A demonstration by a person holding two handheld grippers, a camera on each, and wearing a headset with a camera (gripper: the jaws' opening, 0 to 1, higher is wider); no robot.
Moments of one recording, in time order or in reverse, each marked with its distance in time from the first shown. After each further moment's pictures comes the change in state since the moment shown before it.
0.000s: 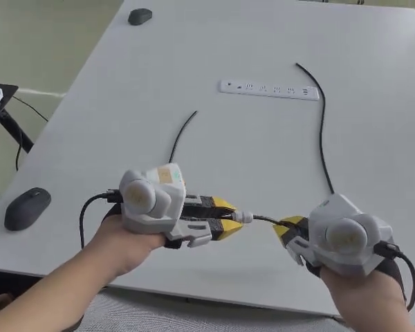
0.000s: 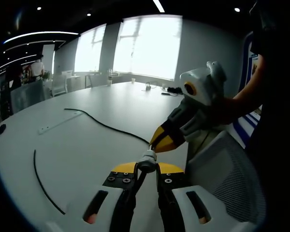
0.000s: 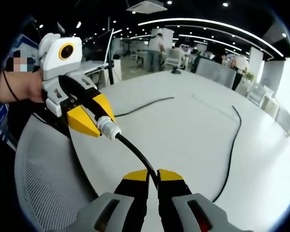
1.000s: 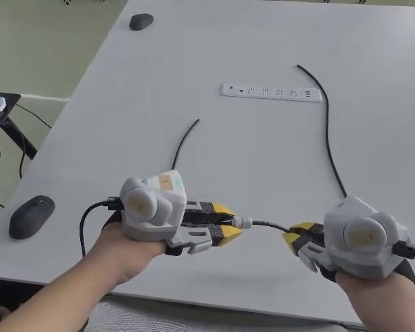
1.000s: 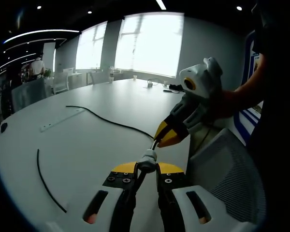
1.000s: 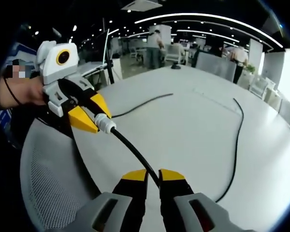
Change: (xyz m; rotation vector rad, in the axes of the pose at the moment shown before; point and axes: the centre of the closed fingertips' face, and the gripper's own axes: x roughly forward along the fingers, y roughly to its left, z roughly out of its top) left arm -0.007 0.007 -0.005 -0.007 0.027 0.014; right arm -0.004 0.000 -0.001 0.024 0.036 0.051
